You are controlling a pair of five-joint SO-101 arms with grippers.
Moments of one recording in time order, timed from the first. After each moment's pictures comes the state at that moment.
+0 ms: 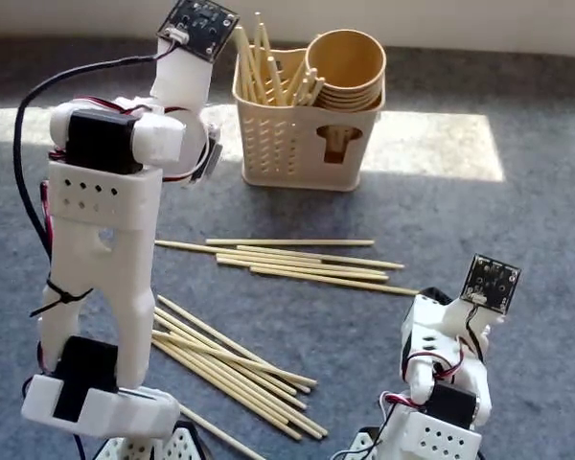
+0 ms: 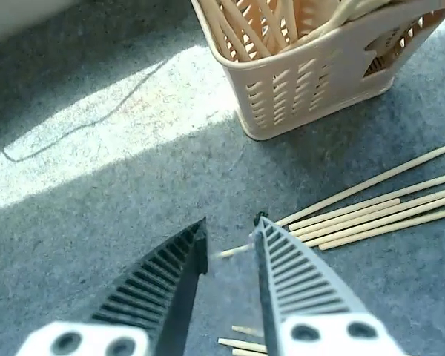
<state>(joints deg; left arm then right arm) 5.8 -4.3 -30.8 99.2 -8.5 15.1 -104.5 95.9 56.1 1.0</state>
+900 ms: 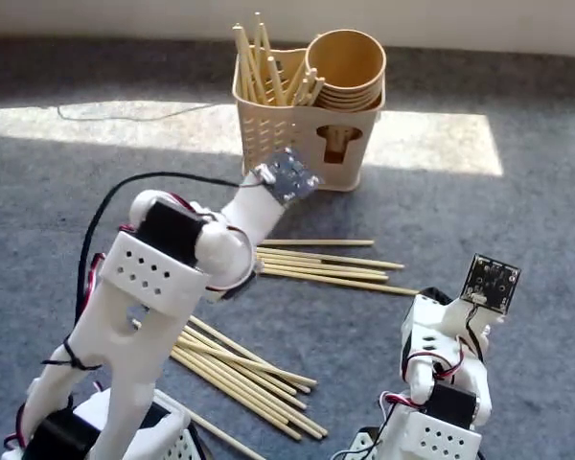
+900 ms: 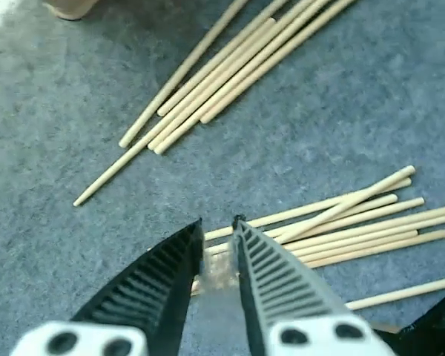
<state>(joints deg) 21.9 -27.2 15.2 96.0 -16.0 15.1 -104.5 95.9 56.1 1.0</state>
